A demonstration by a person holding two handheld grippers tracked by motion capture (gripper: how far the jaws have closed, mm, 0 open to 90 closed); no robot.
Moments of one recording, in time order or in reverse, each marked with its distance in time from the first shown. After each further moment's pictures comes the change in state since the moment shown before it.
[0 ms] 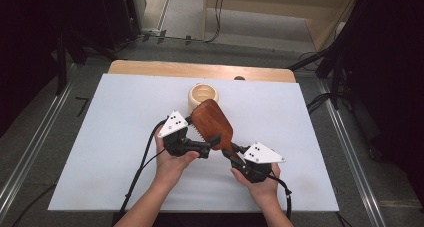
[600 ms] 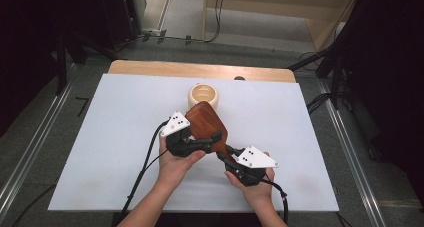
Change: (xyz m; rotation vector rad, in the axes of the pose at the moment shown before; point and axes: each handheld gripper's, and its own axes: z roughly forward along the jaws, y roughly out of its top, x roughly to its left) left arm -0.002 -0.004 0.005 0.017 -0.005 -0.067; right arm 0.016 0.000 0.005 -0.022 -0.008 -0.017
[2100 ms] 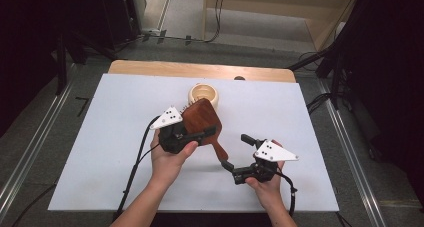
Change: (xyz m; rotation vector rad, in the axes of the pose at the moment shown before) left arm 0.011 0.017 -0.016 0.022 -0.093 0.012; right arm -0.033 -0.005 -0.017 -0.102 0.128 0.136
